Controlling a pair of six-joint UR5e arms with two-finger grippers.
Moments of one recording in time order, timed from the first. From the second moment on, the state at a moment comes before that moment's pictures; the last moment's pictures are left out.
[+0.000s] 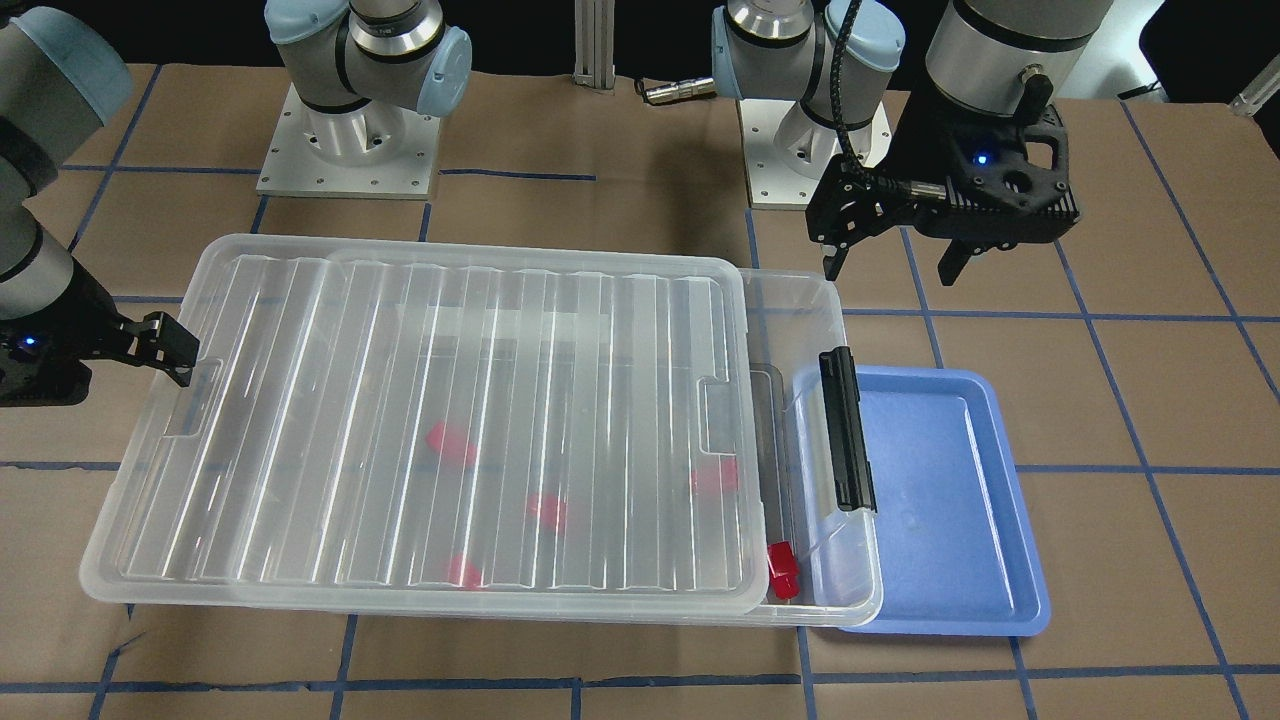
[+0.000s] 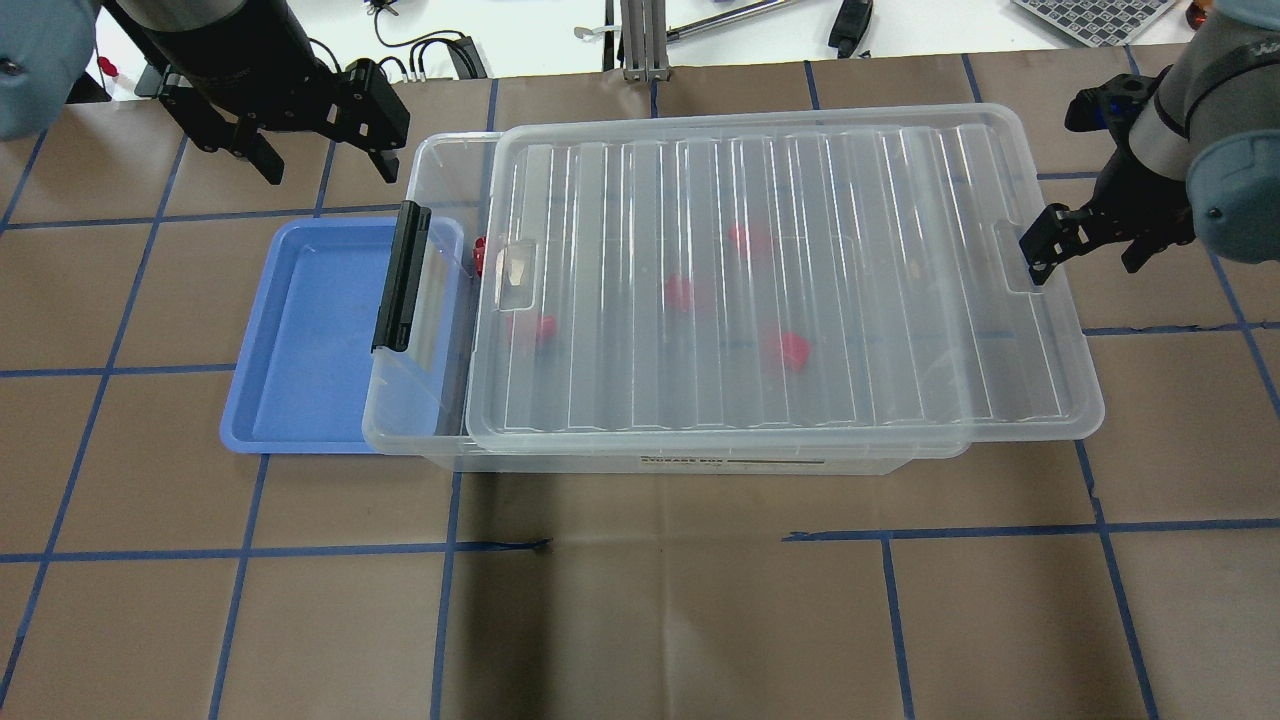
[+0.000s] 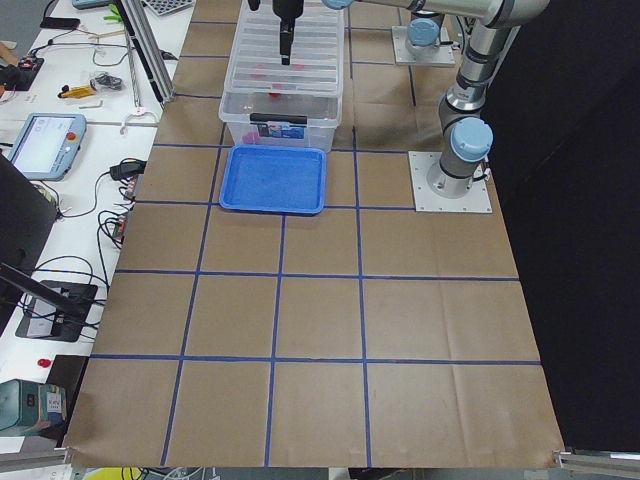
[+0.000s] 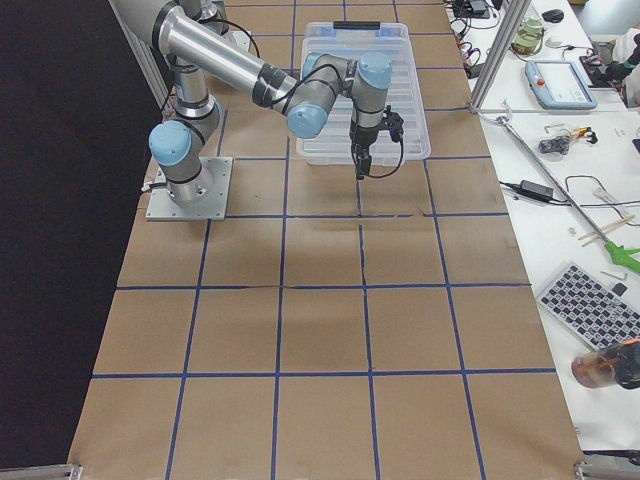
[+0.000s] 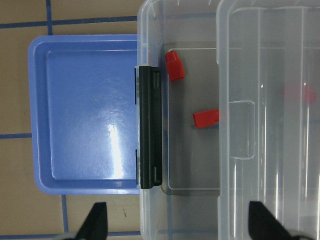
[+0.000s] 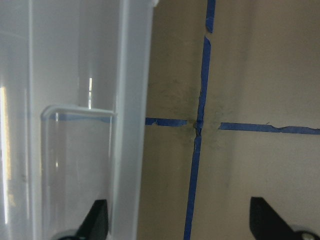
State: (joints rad) left arm -1.59 -1.64 -1.41 -1.60 1.58 0.03; right arm 1.22 -1.42 1.79 -1.93 -1.63 -0.42
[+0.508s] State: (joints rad) left arm -1.59 -1.64 -1.41 -1.60 1.58 0.03; right arm 1.16 -1.42 1.79 -1.93 -1.64 -0.49
